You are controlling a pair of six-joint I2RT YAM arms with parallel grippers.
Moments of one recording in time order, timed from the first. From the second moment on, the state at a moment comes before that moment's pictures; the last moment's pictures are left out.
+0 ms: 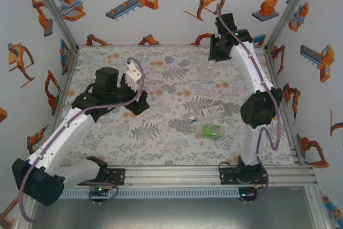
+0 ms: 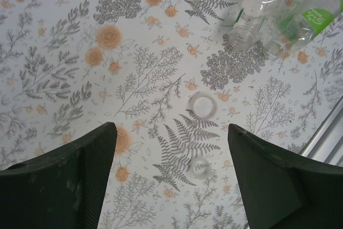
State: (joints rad) left arm -0.50 1.11 1.04 -0.57 0.36 0.19; right arm 0.26 2.05 2.18 -1.07 0.04 0.23
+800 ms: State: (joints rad) left arm -0.50 1.07 1.02 -0.57 0.34 0.10; right arm 0.21 2.17 2.36 -1.06 0.09 0.05
